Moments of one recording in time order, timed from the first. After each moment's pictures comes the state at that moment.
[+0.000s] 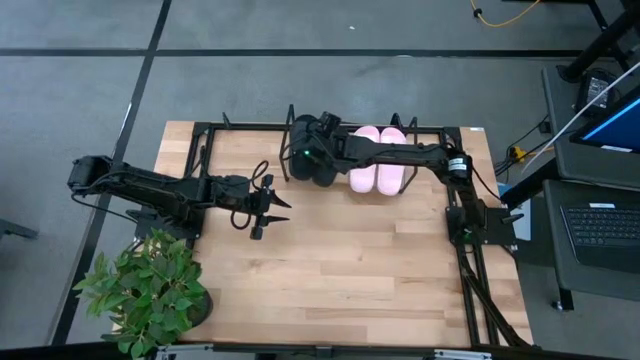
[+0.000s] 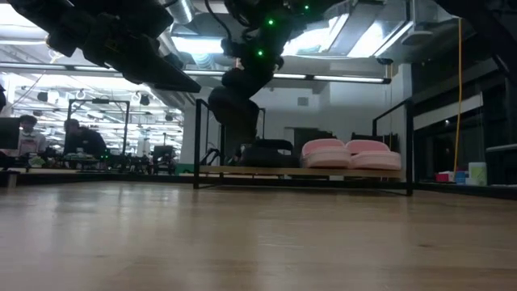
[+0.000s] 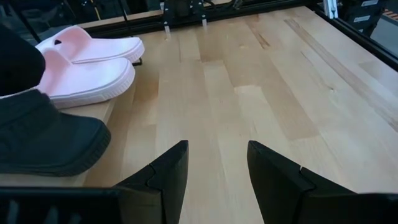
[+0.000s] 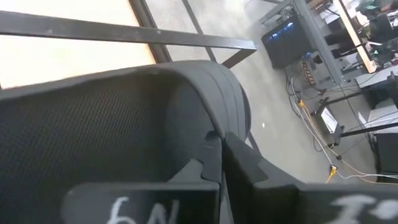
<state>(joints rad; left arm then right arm) 0.02 1.06 0.44 0.19 0.04 0.16 -0.19 2.09 1.86 -0.55 0.72 -0.21</state>
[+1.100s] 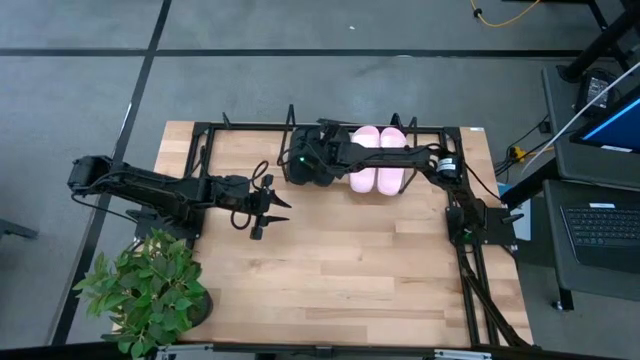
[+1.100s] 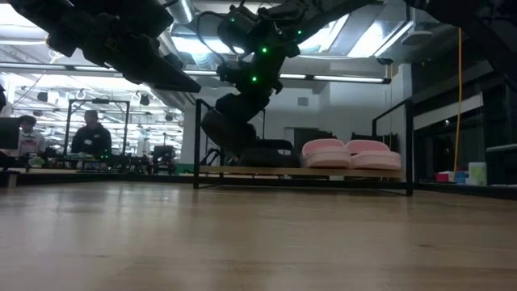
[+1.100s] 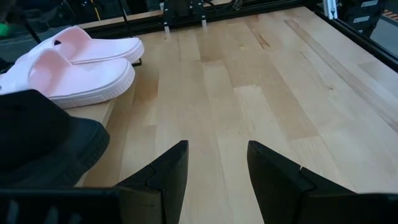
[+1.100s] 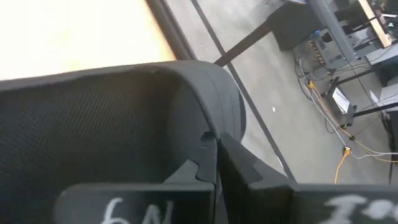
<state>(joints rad) 0.02 1.06 0.44 0.19 0.04 0.16 -0.20 2.16 1.81 -0.49 0.71 -0.09</state>
